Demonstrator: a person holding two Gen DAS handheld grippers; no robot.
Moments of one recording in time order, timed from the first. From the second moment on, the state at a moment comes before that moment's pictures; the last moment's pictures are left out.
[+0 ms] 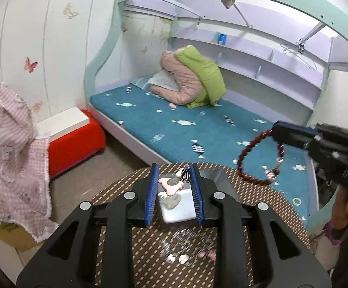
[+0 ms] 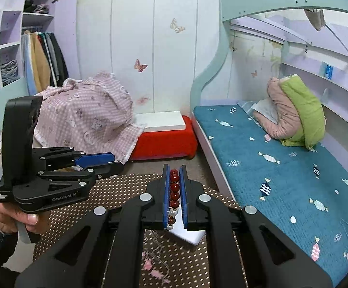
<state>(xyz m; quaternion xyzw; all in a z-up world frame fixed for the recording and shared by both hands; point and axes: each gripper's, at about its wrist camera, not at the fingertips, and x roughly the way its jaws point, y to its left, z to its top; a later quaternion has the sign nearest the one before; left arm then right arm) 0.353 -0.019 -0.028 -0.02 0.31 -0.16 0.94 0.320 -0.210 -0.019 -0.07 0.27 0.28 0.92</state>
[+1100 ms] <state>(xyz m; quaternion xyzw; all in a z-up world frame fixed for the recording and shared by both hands) 0.389 -0.026 -0.069 0.00 0.33 -0.09 0.94 0.363 -0.236 -0.081 0.01 0.34 0.17 0.92</state>
